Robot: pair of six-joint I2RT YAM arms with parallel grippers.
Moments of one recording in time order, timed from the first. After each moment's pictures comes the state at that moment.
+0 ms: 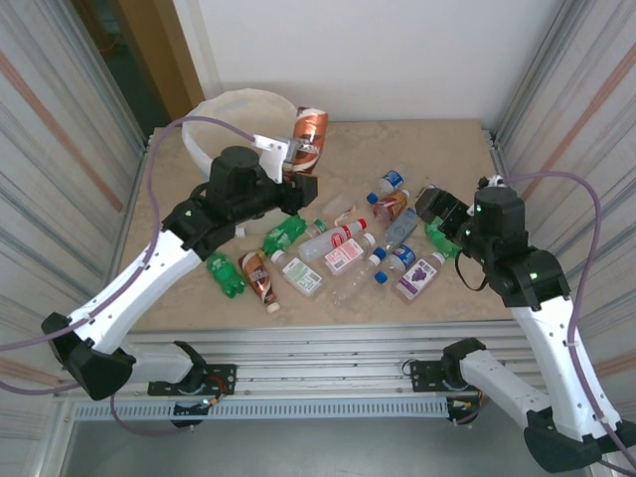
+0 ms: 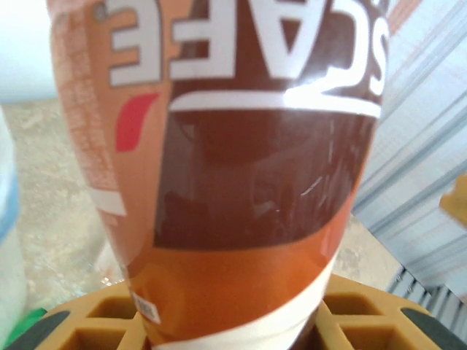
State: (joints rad) left arm -0.68 1.28 1.41 -0.45 0.13 -0.33; right arm 0.33 0.84 1.18 -0.92 0.12 0.78
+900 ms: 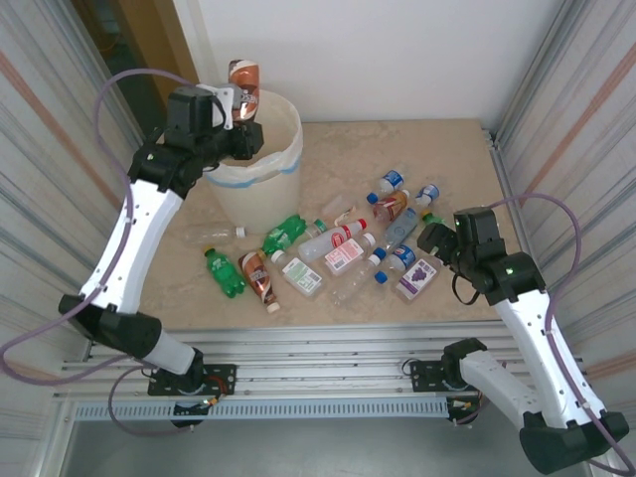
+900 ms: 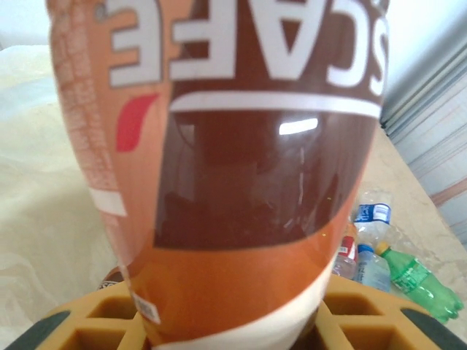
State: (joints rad) left arm -0.35 1.53 1.85 -0.82 0.10 -0.25; right arm 0.28 0.83 0.99 -1.04 0.18 0.78
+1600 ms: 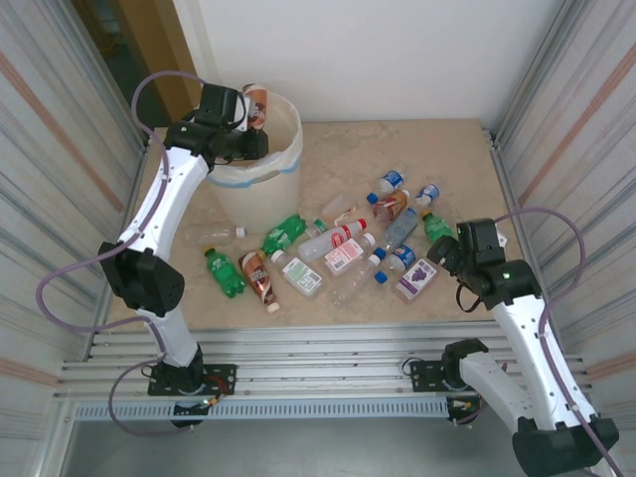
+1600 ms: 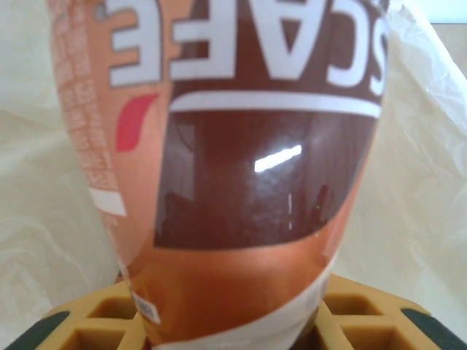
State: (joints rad) left arm -0.30 1.80 1.97 -0.95 0.08 -0.23; right arm 0.20 0.80 0.88 -1.07 0.23 0.79
